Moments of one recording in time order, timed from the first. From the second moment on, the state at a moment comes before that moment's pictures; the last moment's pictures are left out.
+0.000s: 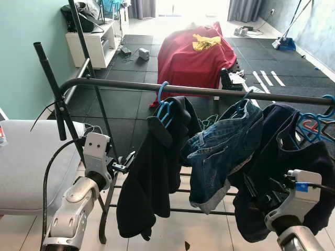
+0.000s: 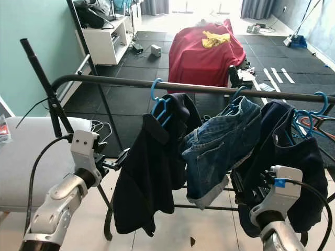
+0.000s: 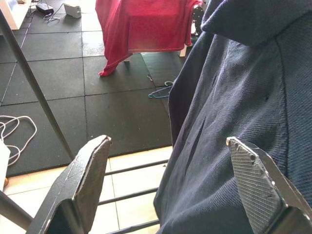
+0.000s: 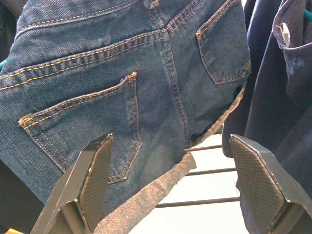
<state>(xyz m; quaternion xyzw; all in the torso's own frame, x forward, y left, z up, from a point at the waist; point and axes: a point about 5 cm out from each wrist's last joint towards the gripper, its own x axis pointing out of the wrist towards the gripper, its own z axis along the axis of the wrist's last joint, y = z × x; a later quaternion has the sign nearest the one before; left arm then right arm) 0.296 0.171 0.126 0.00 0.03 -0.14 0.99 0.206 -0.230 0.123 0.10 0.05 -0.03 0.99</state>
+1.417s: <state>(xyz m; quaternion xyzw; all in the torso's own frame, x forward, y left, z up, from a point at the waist) 0.293 0.177 0.138 -0.04 0.00 -0.14 0.99 0.208 -0.255 0.159 0.03 -0.01 -0.05 1.00</state>
